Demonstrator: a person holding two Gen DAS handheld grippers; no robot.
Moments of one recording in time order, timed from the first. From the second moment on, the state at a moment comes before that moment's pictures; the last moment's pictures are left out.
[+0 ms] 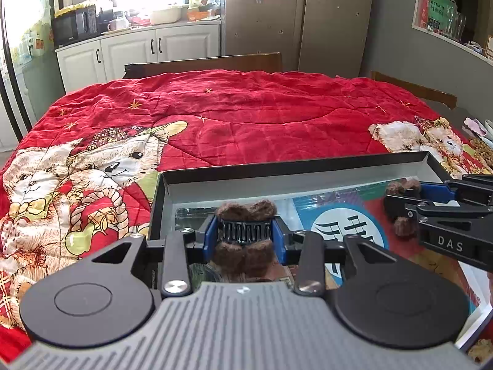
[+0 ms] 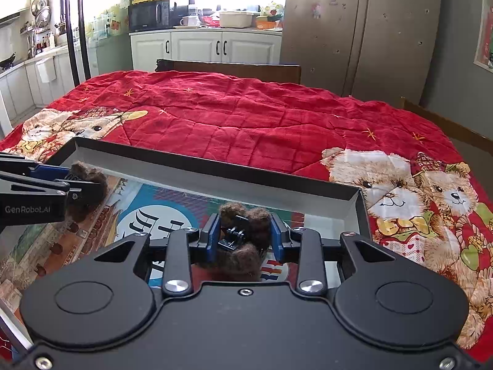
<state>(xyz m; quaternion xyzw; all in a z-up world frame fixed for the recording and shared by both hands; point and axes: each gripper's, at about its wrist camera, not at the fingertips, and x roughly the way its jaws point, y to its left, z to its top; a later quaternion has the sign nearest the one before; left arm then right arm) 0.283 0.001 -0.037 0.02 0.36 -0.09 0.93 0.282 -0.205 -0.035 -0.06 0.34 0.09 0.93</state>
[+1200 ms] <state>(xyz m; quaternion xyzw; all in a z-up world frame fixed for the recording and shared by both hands) 0.284 -0.003 -0.041 0.04 0.37 -0.09 0.92 0.286 -0.200 -0.040 -0.07 0.36 0.11 0.92</state>
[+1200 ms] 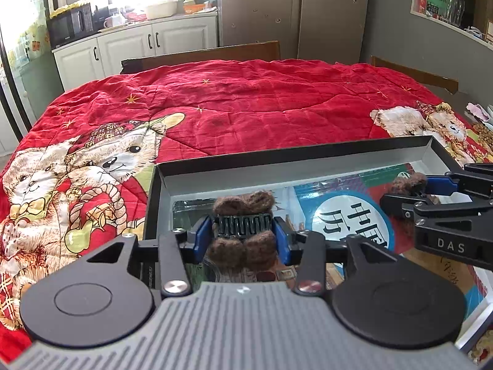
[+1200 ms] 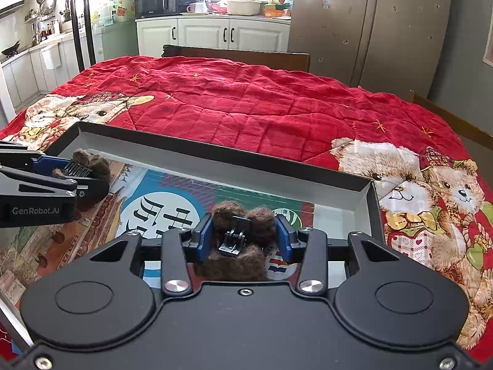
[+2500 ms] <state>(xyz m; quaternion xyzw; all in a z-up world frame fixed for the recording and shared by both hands) 0.243 -0.008 0.001 0.06 0.30 -0.10 0.95 0.247 -0.206 0.004 -0.07 0.31 0.10 0.94</state>
